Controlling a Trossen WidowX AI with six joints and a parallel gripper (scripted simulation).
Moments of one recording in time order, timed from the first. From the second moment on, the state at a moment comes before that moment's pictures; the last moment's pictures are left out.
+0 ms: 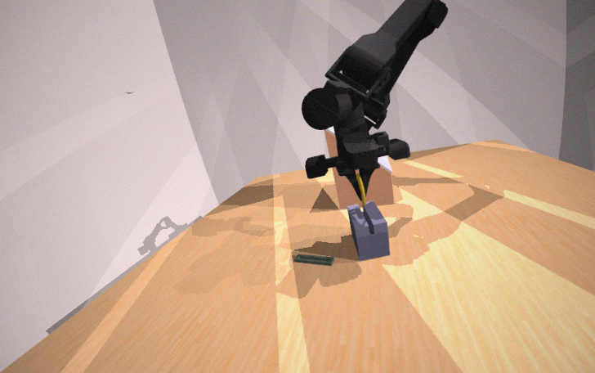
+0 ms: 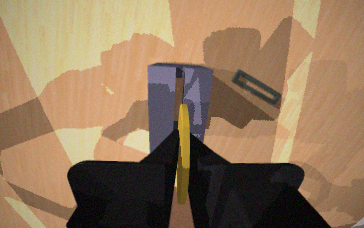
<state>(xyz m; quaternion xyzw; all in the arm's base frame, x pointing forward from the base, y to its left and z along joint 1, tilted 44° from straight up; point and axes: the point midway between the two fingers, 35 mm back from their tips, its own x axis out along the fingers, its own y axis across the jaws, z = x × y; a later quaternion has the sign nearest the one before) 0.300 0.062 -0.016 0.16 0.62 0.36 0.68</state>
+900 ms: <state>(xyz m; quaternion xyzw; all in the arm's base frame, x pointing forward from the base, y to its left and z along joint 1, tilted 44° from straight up) 0.300 0.068 -0.020 0.16 0.62 0.36 0.68</state>
